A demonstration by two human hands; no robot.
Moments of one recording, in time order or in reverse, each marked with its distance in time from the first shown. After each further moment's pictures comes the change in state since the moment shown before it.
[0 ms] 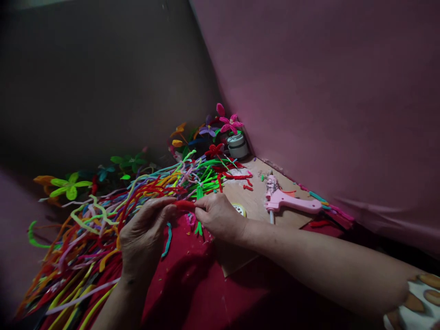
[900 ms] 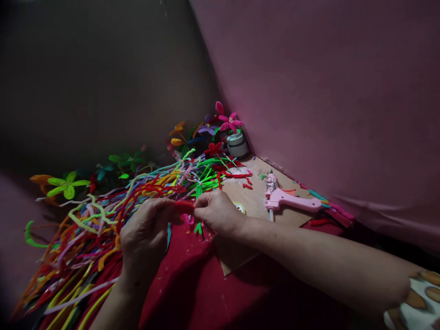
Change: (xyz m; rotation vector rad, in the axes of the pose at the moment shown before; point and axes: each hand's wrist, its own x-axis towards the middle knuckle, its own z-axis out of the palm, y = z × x) left_hand -0.002 0.007 -0.002 0.319 -0.060 0.218; right_hand 0.002 -0.002 0.001 0.425 -0.040 0.316
